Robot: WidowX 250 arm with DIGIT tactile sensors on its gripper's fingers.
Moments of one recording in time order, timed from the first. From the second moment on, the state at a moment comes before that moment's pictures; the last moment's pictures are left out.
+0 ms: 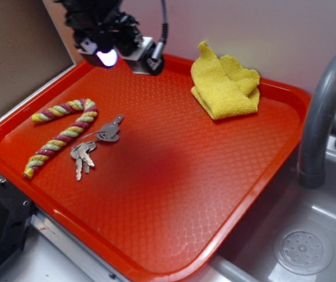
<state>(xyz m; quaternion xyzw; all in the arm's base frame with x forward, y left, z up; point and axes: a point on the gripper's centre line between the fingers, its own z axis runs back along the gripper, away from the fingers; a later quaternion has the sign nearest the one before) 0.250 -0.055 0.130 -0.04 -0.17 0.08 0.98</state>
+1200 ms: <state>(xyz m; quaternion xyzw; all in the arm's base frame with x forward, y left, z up) 0.313 -0.091 0.084 0.00 -0.16 0.06 0.99</state>
